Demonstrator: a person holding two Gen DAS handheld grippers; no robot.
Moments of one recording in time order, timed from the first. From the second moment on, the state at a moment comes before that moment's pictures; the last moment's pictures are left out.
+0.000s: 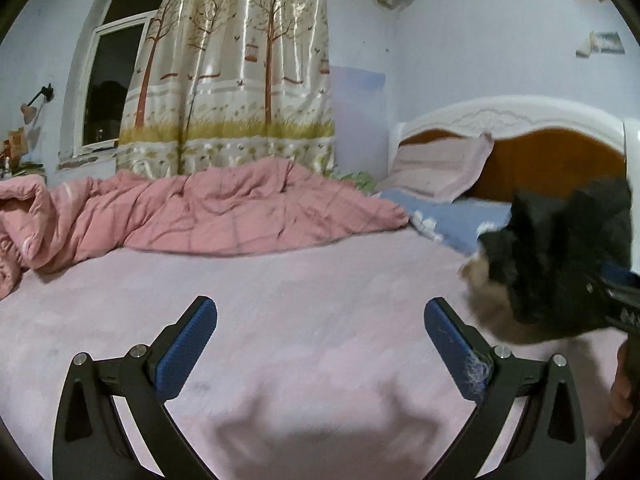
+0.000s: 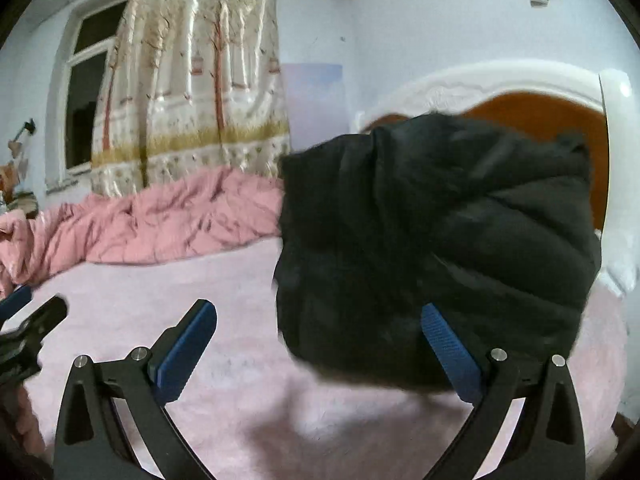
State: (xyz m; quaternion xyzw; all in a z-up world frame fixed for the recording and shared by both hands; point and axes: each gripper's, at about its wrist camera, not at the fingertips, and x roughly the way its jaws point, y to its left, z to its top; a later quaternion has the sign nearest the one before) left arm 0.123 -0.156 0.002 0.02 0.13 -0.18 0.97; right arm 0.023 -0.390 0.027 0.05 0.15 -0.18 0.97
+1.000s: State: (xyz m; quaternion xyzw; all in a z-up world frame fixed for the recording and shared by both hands) left arm 0.107 -0.149 -0.014 0.02 0.11 -0.16 0.98; right arm 0.040 -0.357 0.006 -0.01 0.20 -0.17 0.96
